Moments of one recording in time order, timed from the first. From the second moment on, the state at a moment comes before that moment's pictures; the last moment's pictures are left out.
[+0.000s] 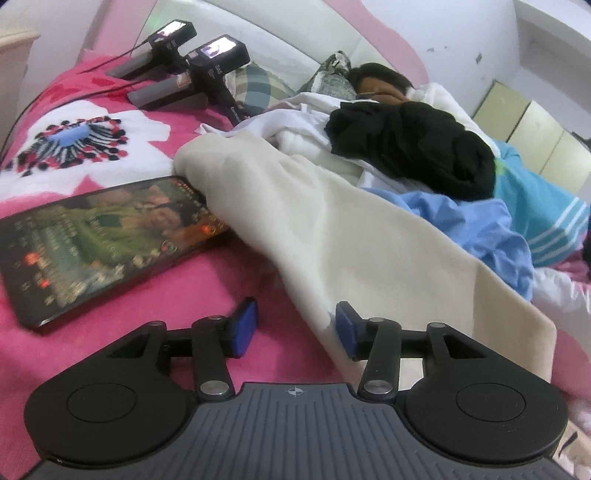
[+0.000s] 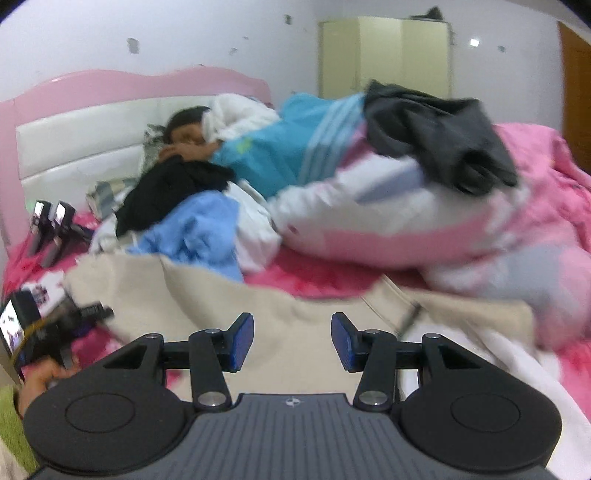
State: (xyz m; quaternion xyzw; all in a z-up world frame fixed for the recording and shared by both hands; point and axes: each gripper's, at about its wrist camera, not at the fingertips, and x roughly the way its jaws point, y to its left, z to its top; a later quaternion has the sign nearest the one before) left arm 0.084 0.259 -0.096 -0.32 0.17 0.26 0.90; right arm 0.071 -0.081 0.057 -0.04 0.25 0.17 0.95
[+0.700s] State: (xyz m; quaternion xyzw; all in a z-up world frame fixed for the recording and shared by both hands) left arm 0.084 0.129 -0.043 -0.12 0.18 0.03 0.98; right arm -0.016 -0.175 -0.002 0.06 0.24 0.08 0.96
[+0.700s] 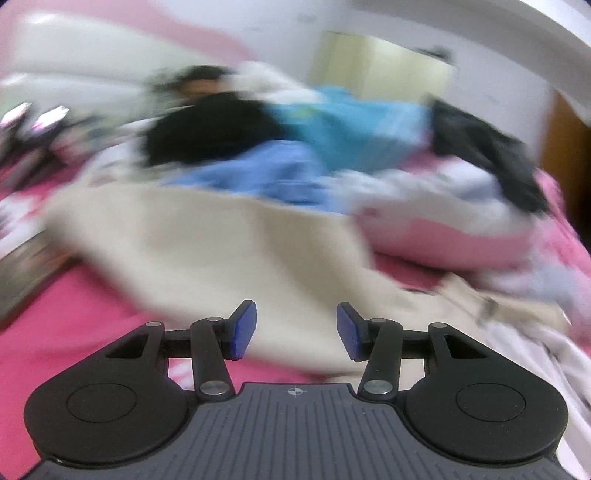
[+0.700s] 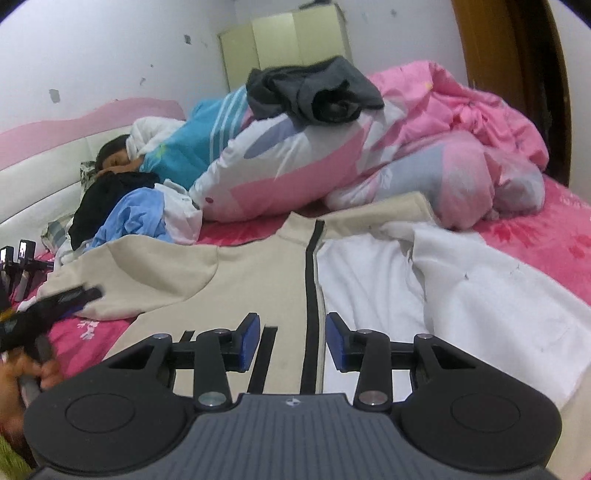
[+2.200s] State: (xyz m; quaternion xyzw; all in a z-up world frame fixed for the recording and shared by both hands) left arm -0.056 0.096 -0.042 -0.07 0.32 -0.13 0.94; right arm -0.095 -0.224 -0.053 0.17 0.36 0.16 0.90
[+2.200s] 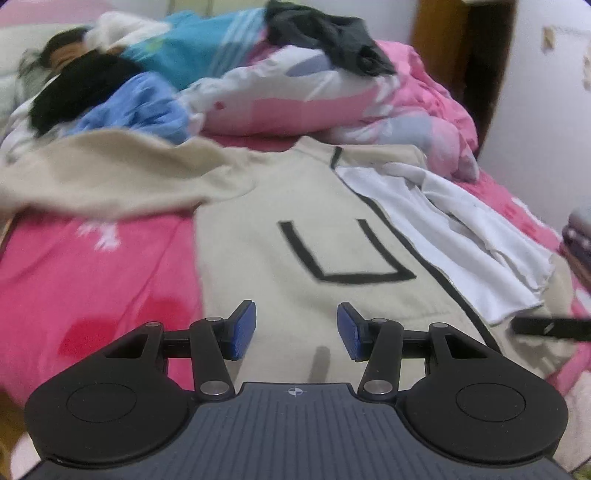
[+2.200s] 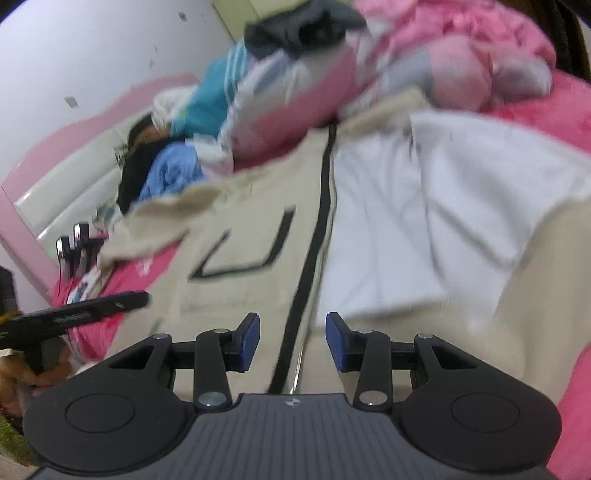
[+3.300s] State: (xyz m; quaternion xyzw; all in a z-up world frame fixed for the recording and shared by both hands) left arm -0.089 0.118 -0.085 -0.12 0.40 -0.15 0.90; right arm -0.112 -0.205 -0.074 0.09 0.36 0.15 0.92
